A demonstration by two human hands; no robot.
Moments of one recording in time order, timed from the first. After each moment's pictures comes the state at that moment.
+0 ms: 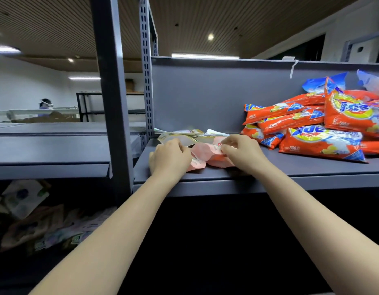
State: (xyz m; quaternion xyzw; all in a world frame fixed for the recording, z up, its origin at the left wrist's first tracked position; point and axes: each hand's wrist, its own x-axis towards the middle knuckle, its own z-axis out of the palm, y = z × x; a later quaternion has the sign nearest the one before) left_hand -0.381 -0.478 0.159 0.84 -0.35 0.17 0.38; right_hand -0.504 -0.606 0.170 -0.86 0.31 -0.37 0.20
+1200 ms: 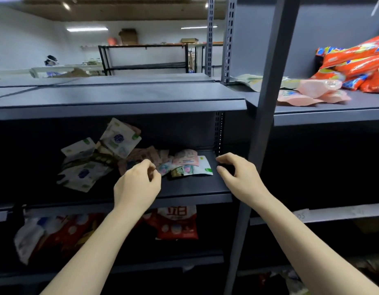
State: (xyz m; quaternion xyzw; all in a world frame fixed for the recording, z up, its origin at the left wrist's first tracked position) left_hand -0.218 -0.088 0.027 0.88 -0.33 0.15 0.29; right_hand -0.380 -0.272 0.020 -0.88 0.24 -0.33 0.25
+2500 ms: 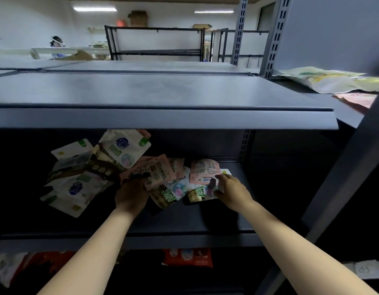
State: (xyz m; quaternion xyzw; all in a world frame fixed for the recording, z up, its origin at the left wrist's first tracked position) left_hand 0.004 -0.169 -0.086 0.94 -0.27 -0.01 0.20; right_hand -0.191 -0.375 -0.075 -0.93 0.31 -0.09 0.18
